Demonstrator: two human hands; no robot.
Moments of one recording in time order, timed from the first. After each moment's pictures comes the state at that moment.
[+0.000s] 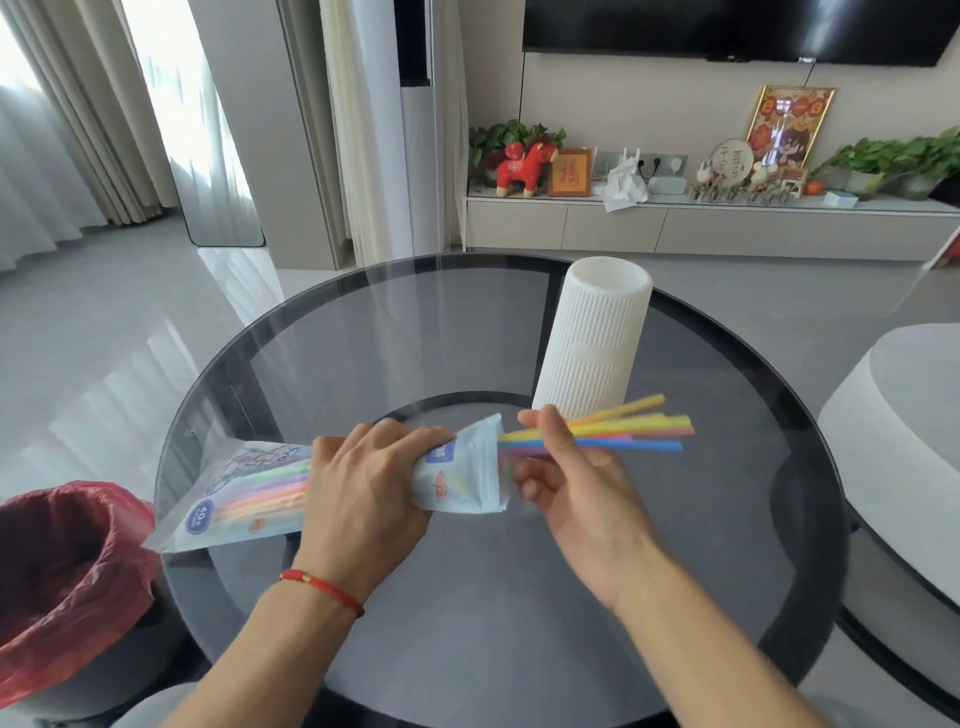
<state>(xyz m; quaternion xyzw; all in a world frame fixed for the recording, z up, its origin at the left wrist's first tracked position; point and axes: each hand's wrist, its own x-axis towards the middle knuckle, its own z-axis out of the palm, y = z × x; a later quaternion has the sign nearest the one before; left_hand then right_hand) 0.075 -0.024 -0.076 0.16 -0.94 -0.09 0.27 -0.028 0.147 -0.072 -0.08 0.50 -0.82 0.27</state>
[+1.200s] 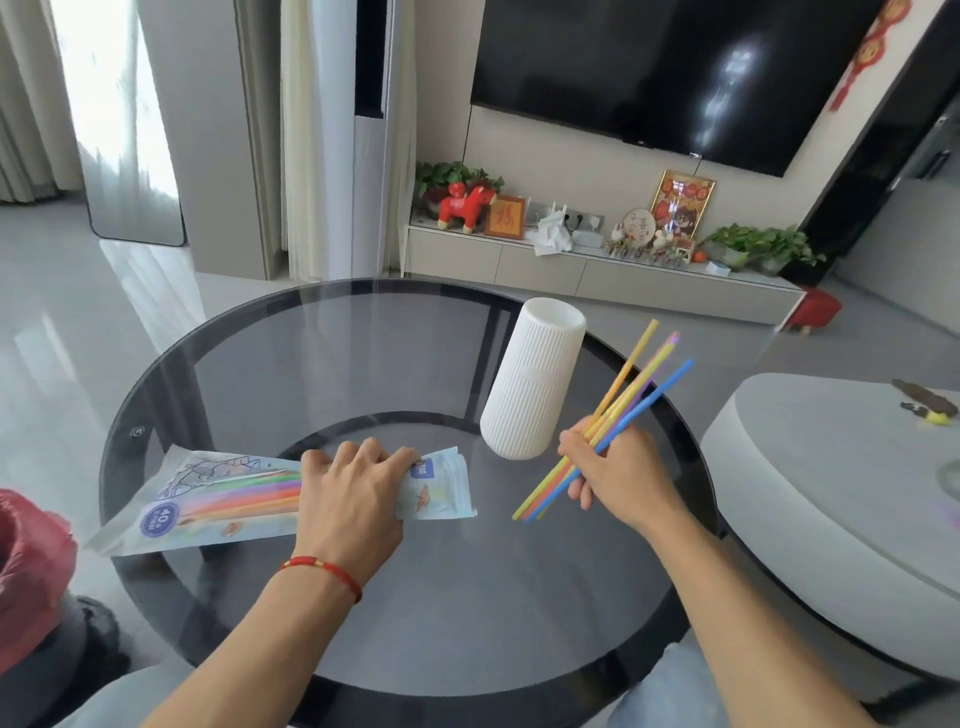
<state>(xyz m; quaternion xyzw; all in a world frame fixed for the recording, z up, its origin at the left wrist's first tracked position) 0.074 -0.016 -0.091 0.16 -0.97 -0.03 0.17 -0.061 0.223 -0.029 -0.21 0.88 -0.43 0.01</state>
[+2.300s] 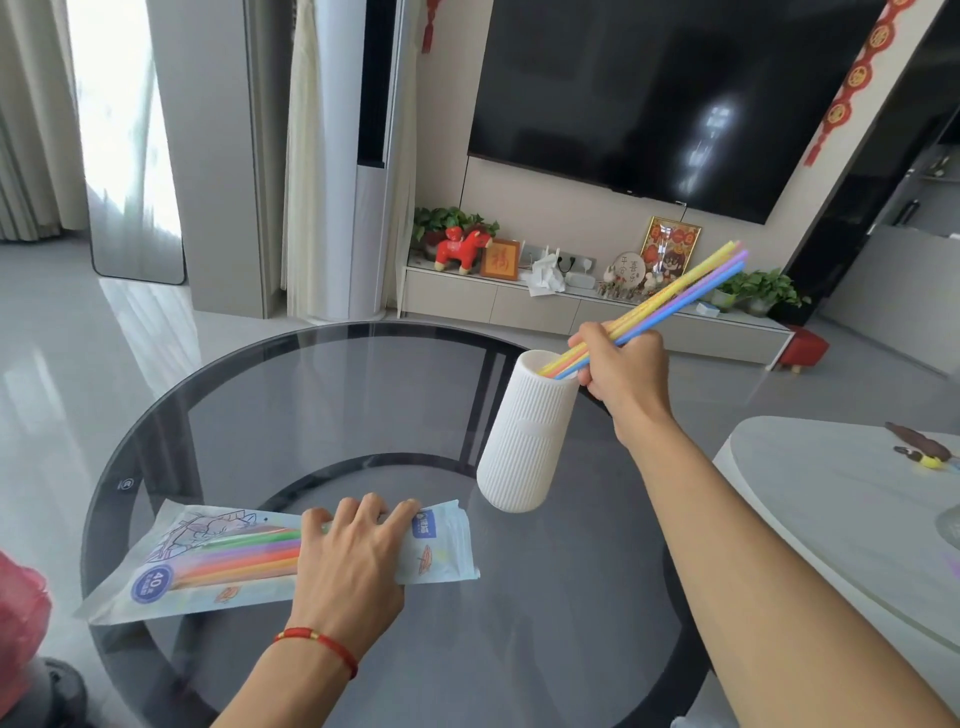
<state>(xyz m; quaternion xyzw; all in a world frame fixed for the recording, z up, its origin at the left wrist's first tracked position) 0.074 -0.009 -0.086 0.16 -0.97 -0.06 0.15 -0.138 0.157 0.067 -0.10 0.79 -0.59 -0.13</state>
